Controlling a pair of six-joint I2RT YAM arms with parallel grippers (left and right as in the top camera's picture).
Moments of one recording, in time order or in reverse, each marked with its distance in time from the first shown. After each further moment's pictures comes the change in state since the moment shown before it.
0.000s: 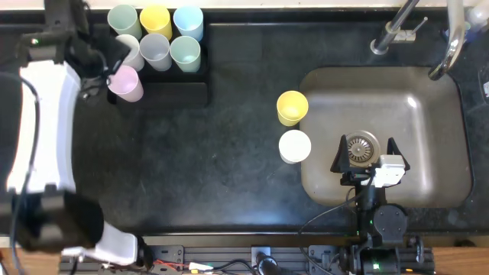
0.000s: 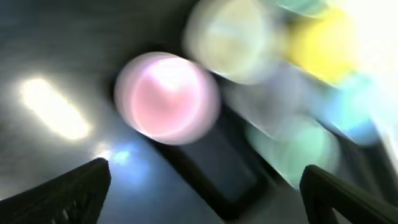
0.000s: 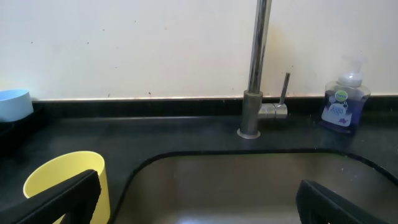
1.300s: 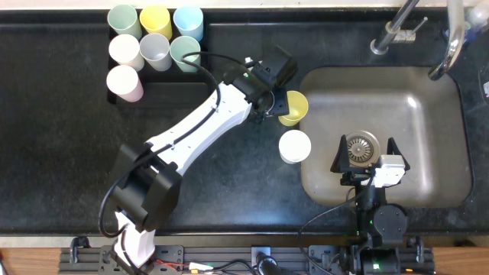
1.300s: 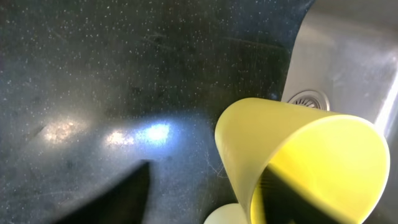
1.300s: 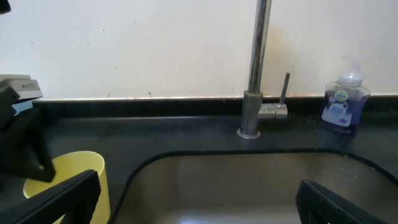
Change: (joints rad) left arm -0.772 0.321 0.013 0.210 0.022 0.021; right arm 0.000 0.000 0.000 0.000 0.000 0.000
